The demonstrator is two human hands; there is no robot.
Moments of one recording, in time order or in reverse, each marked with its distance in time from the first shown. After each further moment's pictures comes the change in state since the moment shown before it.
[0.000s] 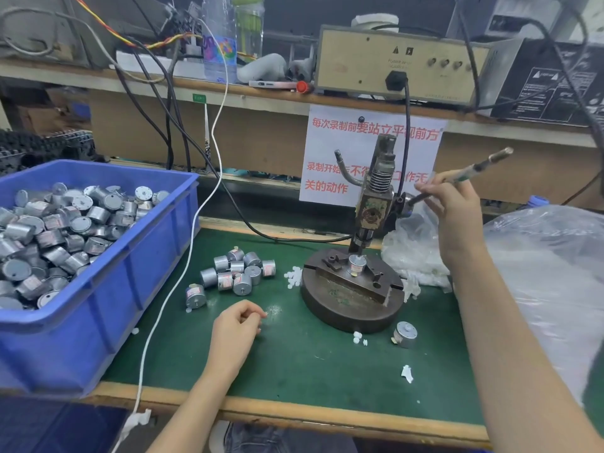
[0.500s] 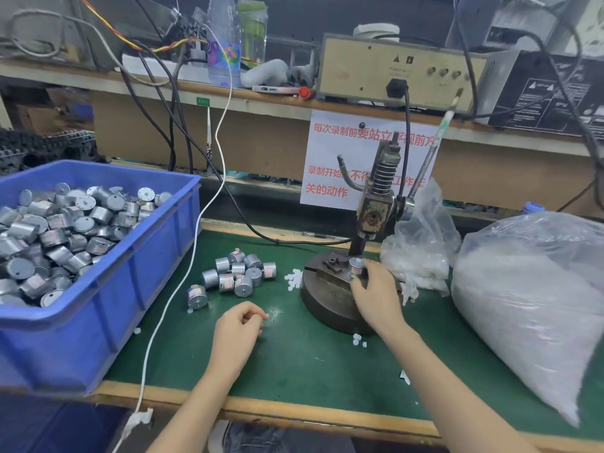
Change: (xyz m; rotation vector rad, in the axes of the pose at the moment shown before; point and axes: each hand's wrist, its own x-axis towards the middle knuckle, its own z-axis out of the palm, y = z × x) left_hand 0.000 0.000 0.000 -0.002 -0.011 0.002; right_hand -0.069 0.112 0.029 -0.912 -0.242 0.042
